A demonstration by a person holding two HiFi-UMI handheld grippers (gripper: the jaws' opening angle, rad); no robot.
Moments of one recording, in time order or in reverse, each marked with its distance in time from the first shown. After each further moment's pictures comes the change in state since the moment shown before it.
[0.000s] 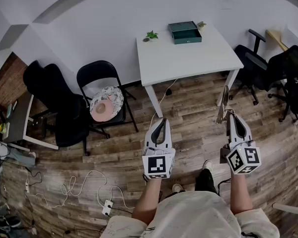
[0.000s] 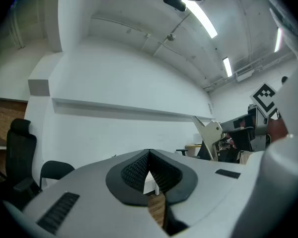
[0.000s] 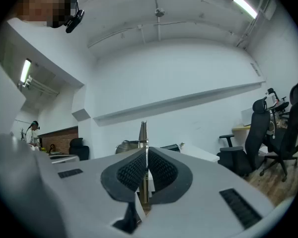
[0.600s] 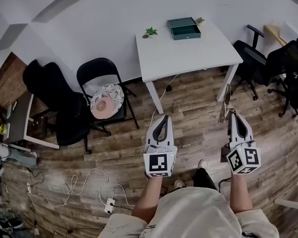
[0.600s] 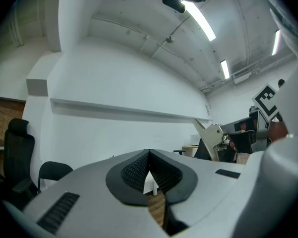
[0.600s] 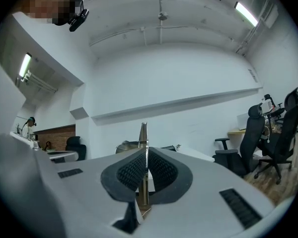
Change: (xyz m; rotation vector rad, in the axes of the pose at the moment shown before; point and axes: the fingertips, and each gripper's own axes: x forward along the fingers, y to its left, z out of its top) left arm -0.014 -0.002 0.013 0.008 -0.021 -0.026; right arm -0.020 0.011 0.001 -0.030 -0.026 -0.038
